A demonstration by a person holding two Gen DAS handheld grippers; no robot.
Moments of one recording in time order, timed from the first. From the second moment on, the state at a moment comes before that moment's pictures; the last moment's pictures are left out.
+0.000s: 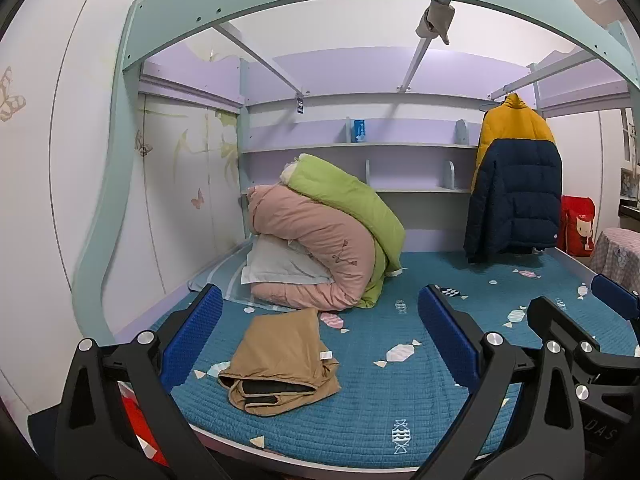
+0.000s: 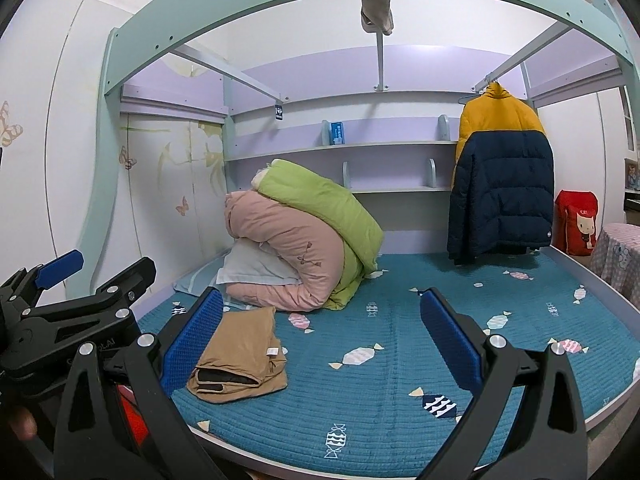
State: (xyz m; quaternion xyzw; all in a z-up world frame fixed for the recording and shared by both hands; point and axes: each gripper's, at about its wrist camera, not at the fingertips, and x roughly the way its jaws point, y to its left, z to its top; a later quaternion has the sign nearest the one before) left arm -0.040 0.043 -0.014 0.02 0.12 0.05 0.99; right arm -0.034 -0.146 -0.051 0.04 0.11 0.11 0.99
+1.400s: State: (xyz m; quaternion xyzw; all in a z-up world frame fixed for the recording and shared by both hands) left arm -0.036 0.050 -0.015 0.03 0.12 0.06 0.99; right arm -0.033 -0.138 -0.055 0.05 0.13 0.11 0.98
